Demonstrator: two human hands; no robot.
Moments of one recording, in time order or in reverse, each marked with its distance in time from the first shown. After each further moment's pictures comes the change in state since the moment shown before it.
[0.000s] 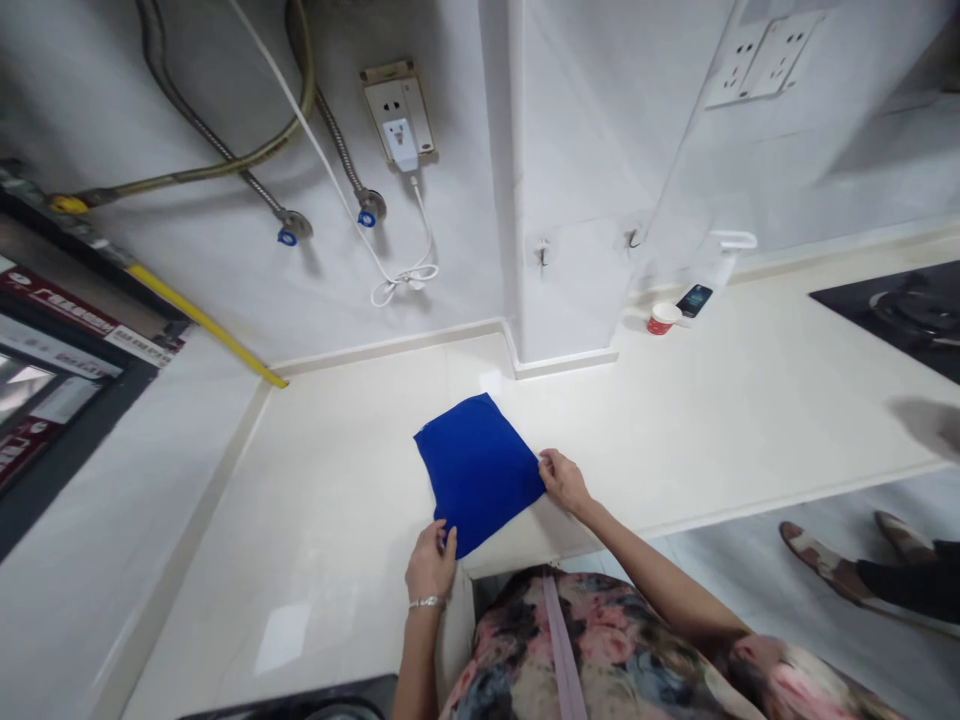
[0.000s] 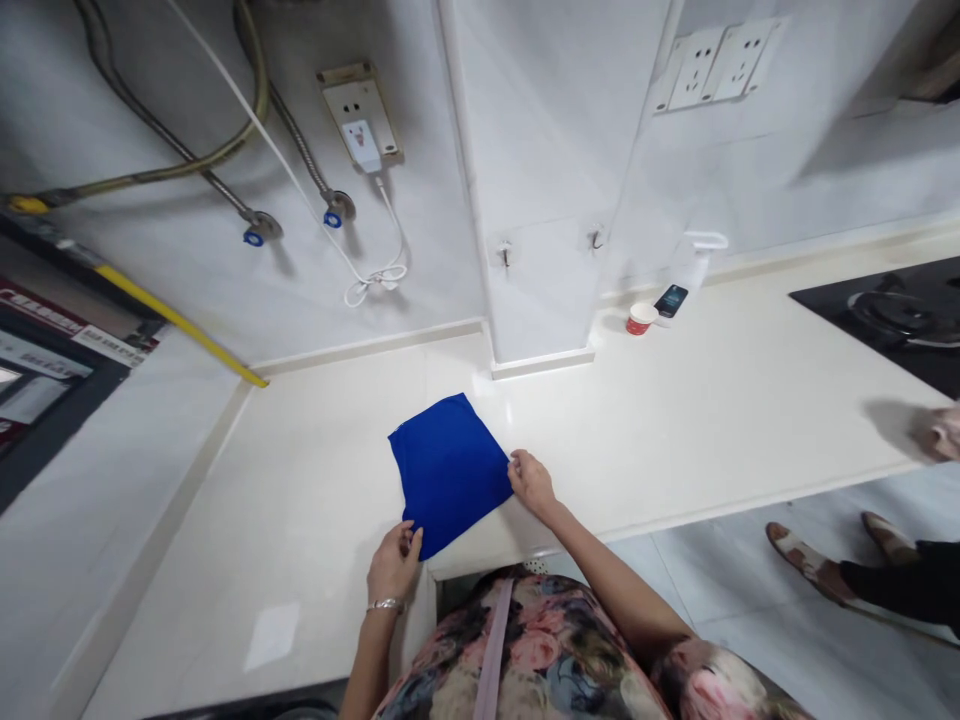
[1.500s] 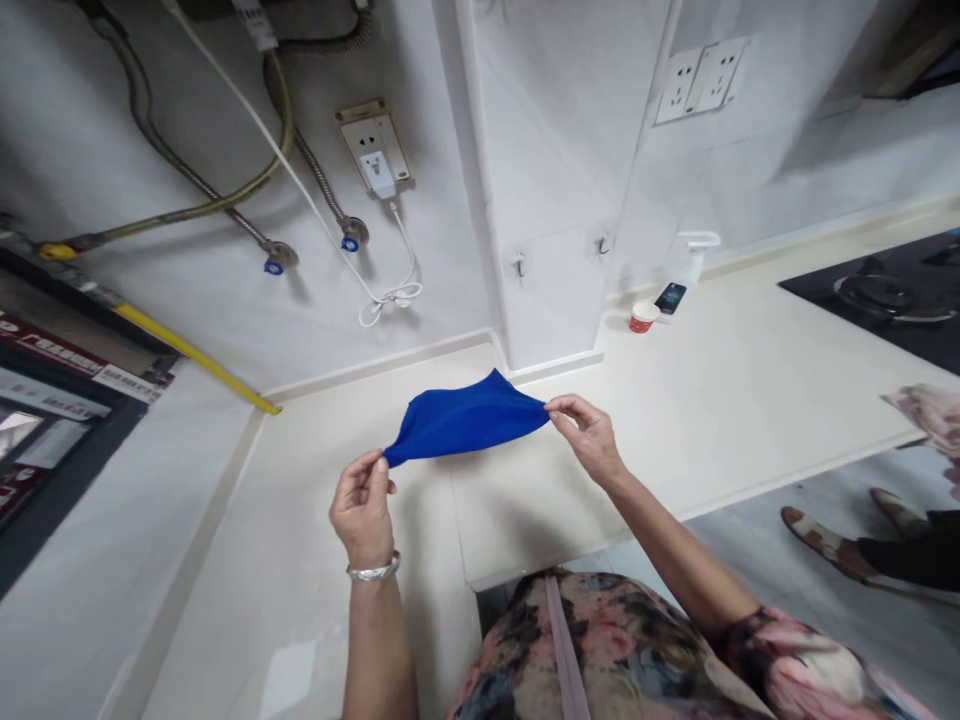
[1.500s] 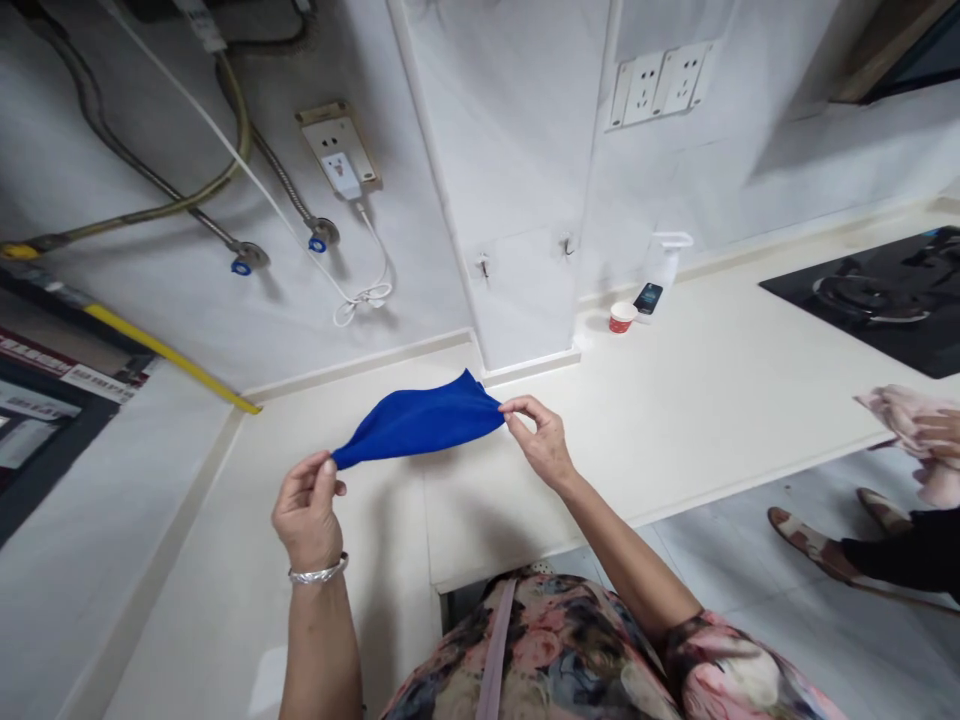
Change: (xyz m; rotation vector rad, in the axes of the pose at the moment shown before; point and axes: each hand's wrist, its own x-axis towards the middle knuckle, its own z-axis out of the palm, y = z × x) left_hand 0.050 0.155 -0.146 -0.780 0.570 0.278; right_hand 0.020 -0.133 -0.143 0.728 0.264 -0.198
